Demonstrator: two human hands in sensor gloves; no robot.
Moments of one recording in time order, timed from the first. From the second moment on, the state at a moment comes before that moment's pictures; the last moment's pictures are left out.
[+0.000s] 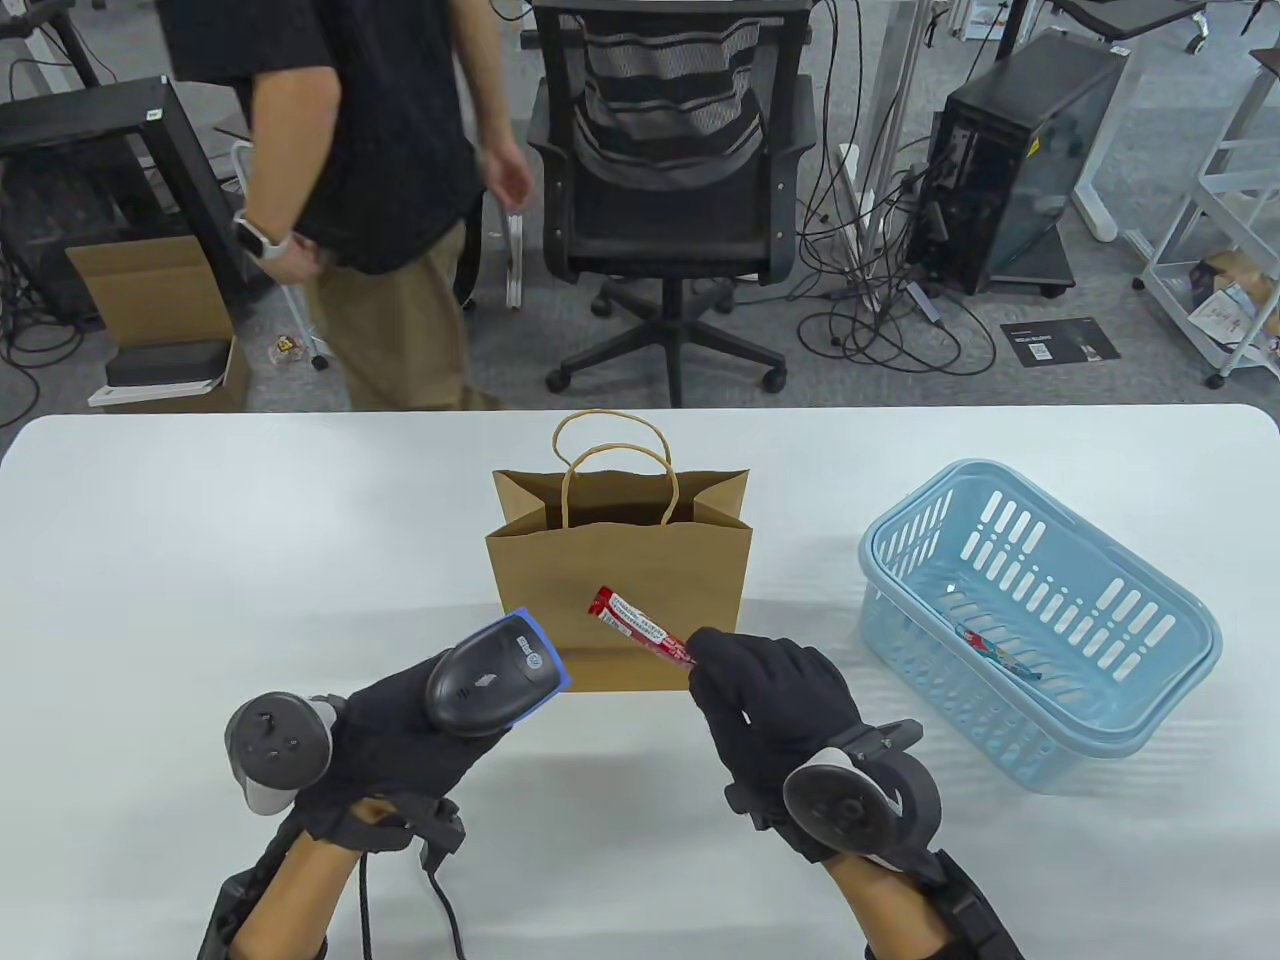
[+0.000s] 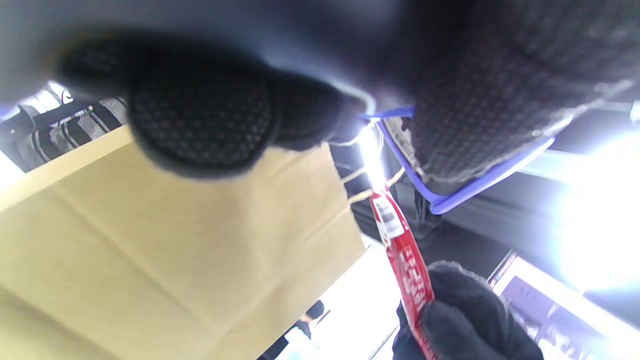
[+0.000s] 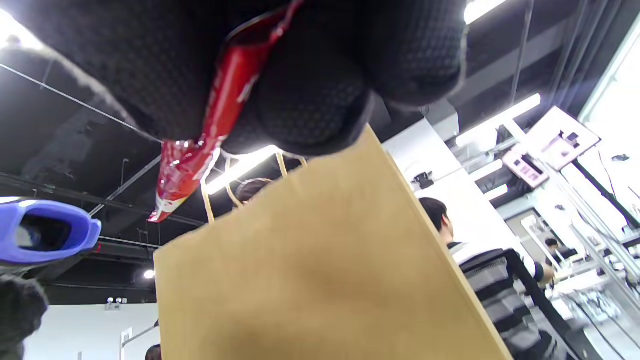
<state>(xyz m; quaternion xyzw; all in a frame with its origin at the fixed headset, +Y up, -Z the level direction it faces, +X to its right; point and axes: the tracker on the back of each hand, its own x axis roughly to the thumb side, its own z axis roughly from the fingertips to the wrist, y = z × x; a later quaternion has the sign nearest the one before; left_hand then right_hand) -0.251 -0.661 -0.307 0.14 -0.30 0.46 0.82 0.104 -0.640 -0.269 0.17 -0.35 0.88 0.28</state>
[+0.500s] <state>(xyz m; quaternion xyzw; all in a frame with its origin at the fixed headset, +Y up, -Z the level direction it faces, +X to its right) -0.226 -0.669 -0.298 0.15 -0.32 0.37 0.86 0.107 -0.660 -0.266 0.18 -0.31 0.89 0.28</state>
